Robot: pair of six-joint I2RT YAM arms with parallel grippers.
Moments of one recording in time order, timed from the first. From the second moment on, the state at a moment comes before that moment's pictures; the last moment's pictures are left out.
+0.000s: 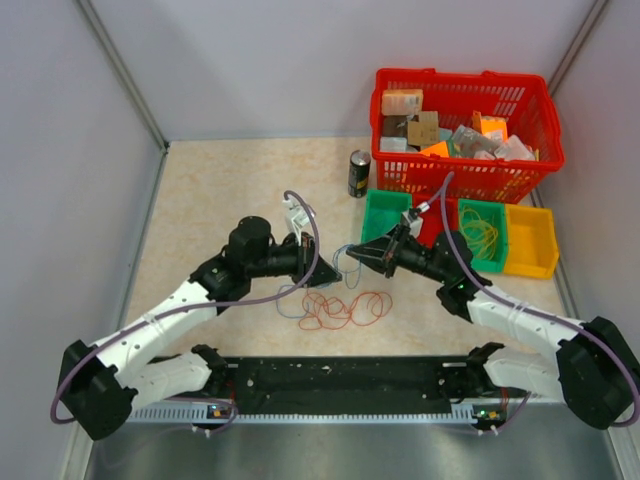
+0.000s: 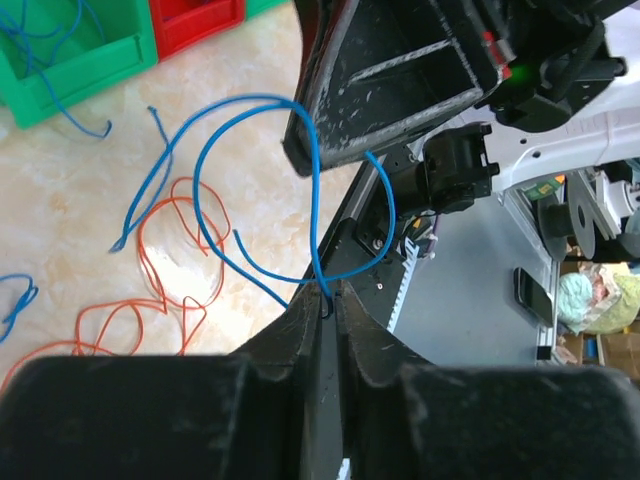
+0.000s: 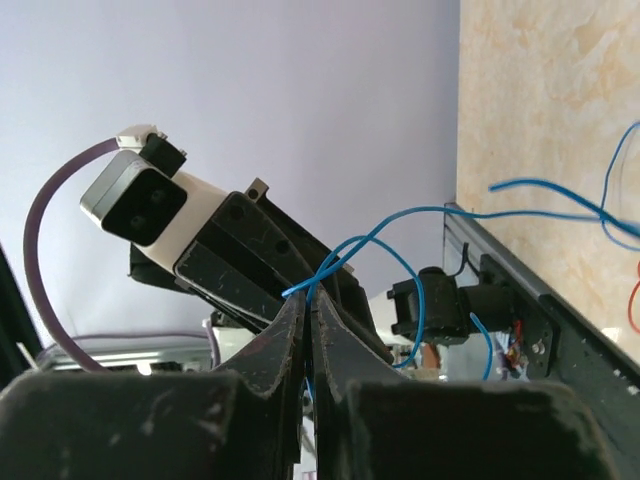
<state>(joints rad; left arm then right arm) -0.69 1.04 0.76 -0.04 0.63 -0.57 0.61 1.10 0.44 0.66 -0.49 1.66</state>
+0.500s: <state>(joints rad) -0.69 0.86 0.72 -0.21 0.36 -0.51 0.52 1.02 0.86 0.03 -0.28 1.04</state>
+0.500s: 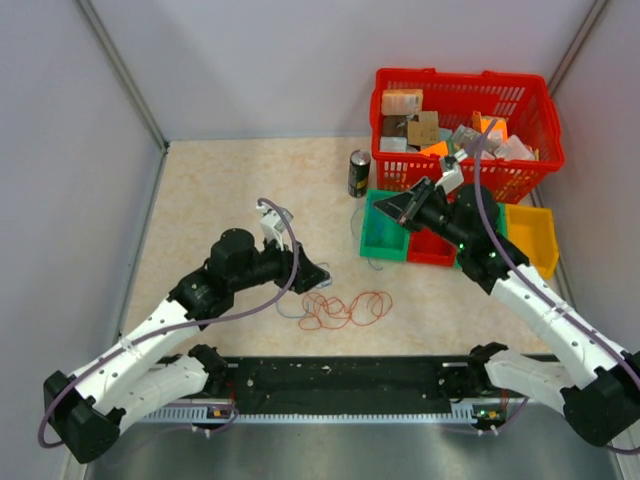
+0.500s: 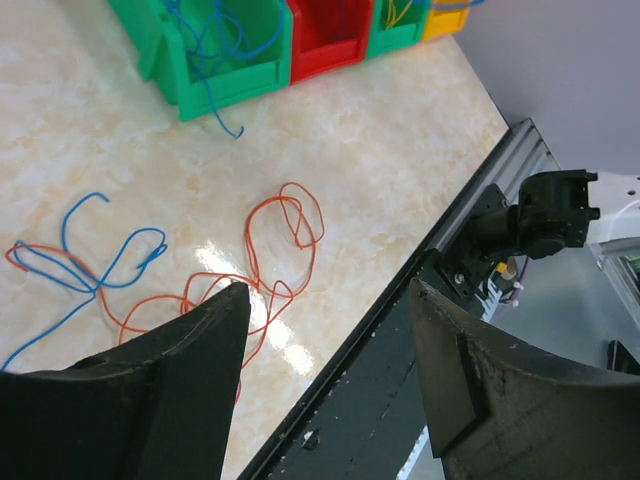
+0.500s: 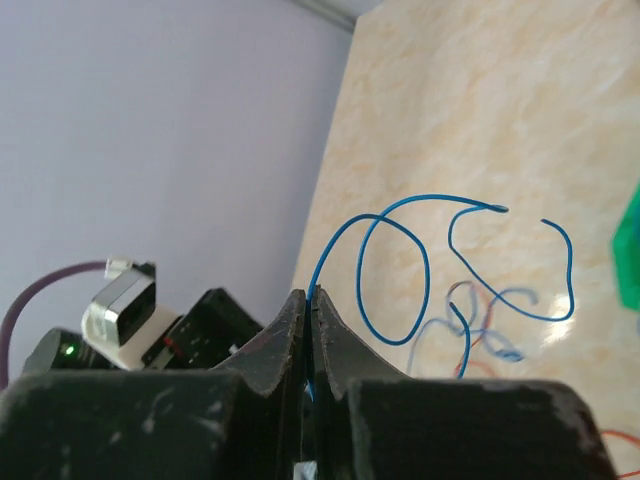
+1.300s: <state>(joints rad) -0.69 0.84 0.68 -0.26 0.28 -0.55 0.32 1.48 0.94 0.00 -0.34 0.65</state>
